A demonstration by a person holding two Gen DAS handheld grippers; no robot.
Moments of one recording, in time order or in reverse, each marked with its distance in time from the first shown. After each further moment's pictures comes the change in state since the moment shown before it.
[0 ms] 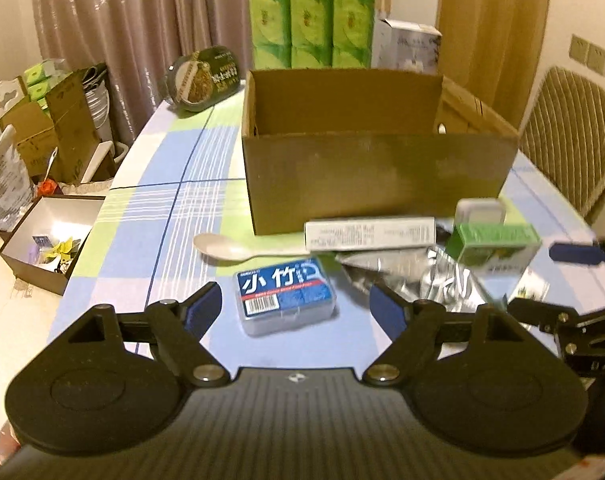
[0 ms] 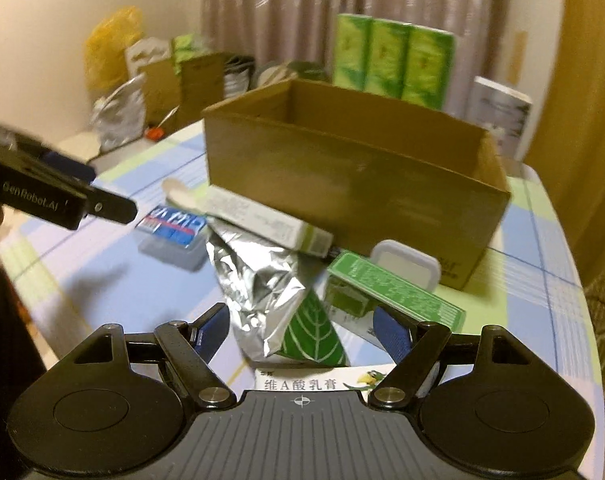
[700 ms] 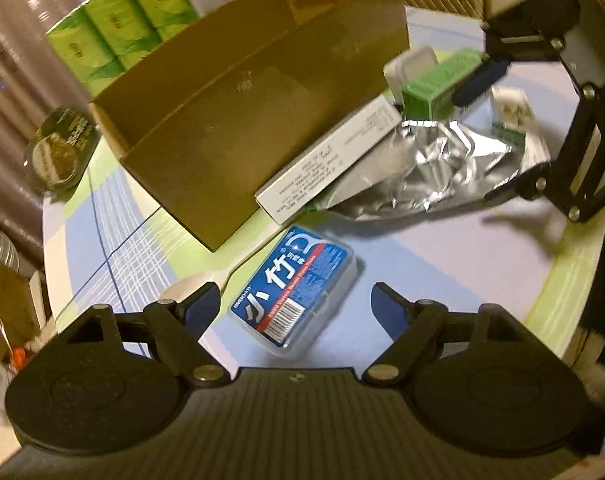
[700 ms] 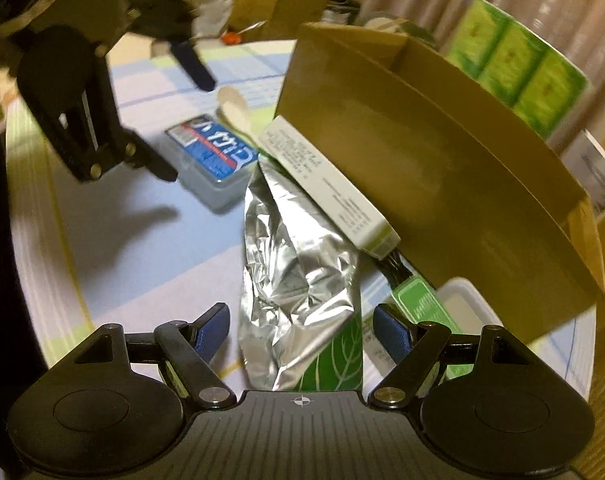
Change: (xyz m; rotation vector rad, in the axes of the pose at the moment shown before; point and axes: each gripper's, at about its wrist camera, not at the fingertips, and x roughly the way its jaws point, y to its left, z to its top) left arm 0.077 0.005 -0.003 0.688 0.093 -0.194; right arm 0.085 0.025 0.008 -0.397 0.180 0.058
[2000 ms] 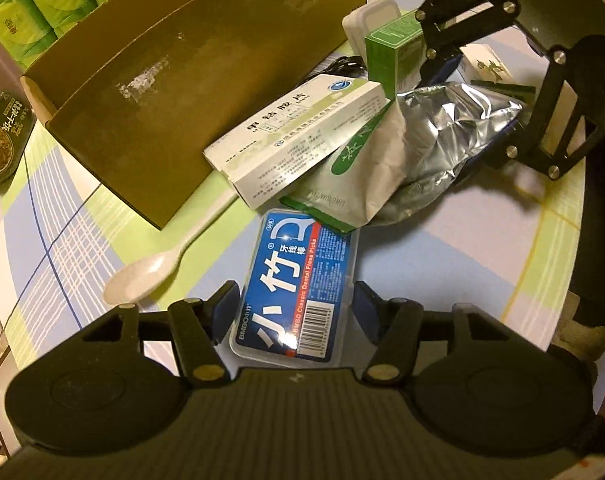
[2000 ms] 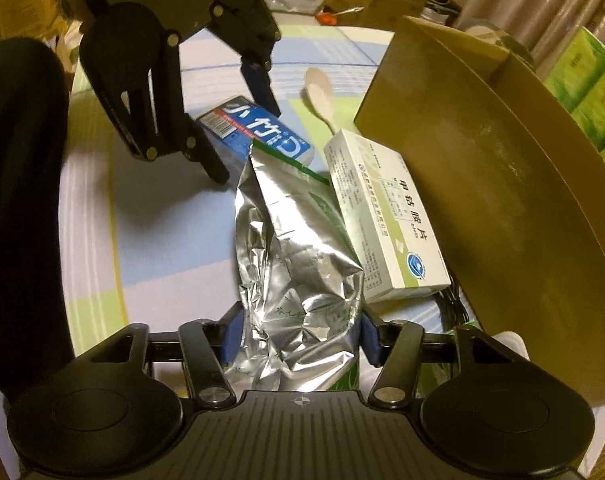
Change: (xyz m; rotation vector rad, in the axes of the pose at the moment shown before) left arm 0.034 0.014 -0.015 0.015 0.095 -0.162; right arm 0.022 -0.006 0.014 -0.224 0.057 0.195
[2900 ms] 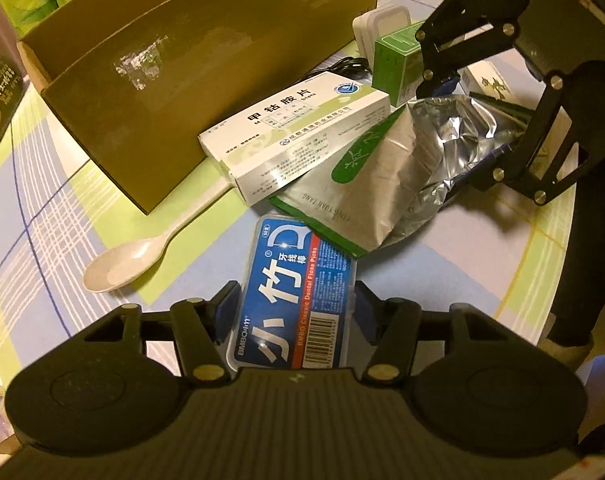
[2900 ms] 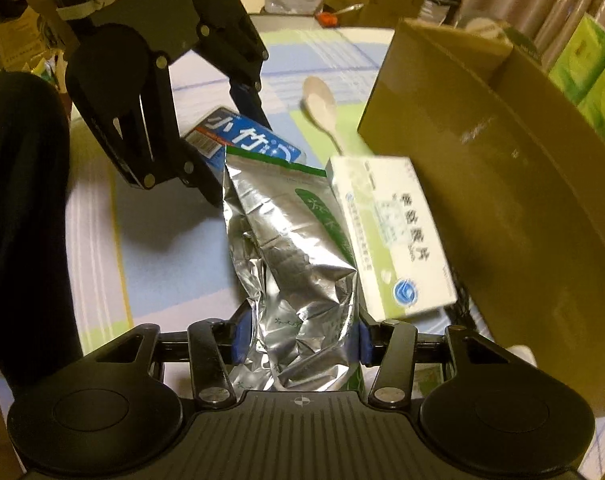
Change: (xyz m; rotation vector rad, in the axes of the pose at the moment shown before) left arm -0.002 0.003 0.006 -0.091 0.016 -0.069; right arm -0.008 -0.005 0.010 0.059 -0.013 0.053
